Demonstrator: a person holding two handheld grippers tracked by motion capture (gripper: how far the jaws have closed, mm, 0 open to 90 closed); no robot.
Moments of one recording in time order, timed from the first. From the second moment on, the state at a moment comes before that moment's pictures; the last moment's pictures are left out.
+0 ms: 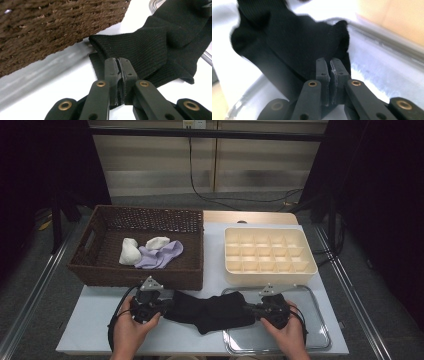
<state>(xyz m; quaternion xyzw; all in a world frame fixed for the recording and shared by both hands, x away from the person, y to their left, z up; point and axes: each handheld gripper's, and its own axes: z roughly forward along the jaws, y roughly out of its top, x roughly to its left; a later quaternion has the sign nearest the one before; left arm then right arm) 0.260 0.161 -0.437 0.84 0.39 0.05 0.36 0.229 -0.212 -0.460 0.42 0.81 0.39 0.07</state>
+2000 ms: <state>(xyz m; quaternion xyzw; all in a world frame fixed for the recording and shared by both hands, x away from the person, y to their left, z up) 0.260 0.165 -0.456 0.86 0.40 0.04 0.32 0.217 -0.250 -0.457 0.47 0.78 0.40 0.04</state>
